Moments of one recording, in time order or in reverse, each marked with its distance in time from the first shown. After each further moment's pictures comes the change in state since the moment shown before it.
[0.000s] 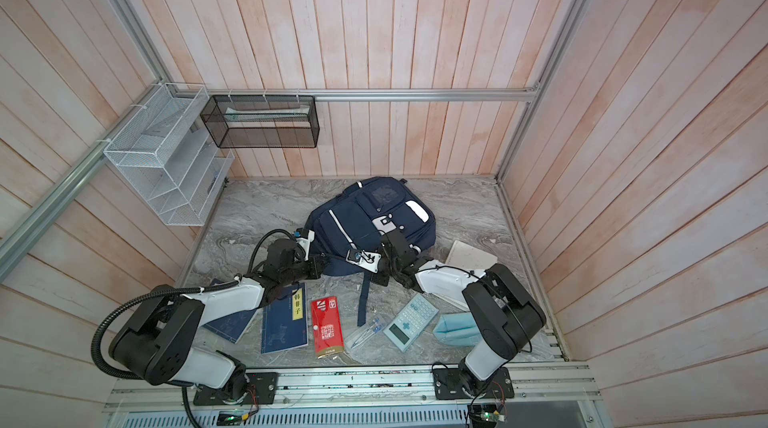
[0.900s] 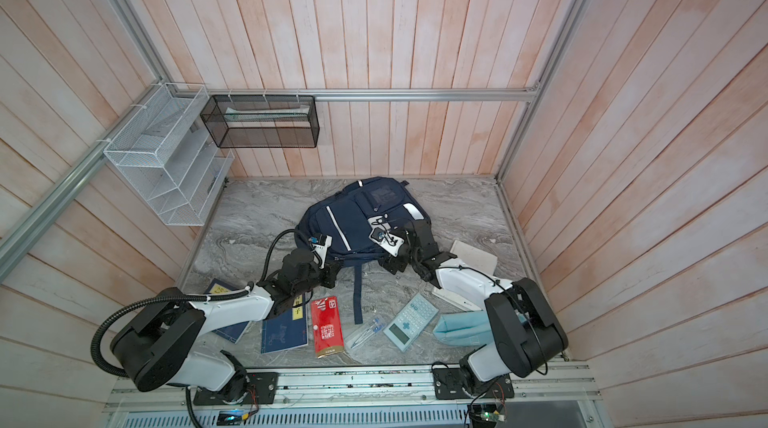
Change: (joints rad) left arm -0.253 -0.013 -0.013 0.096 -0.214 0.090; right arm -0.117 -0.157 -0.039 0.016 -0.005 0.062
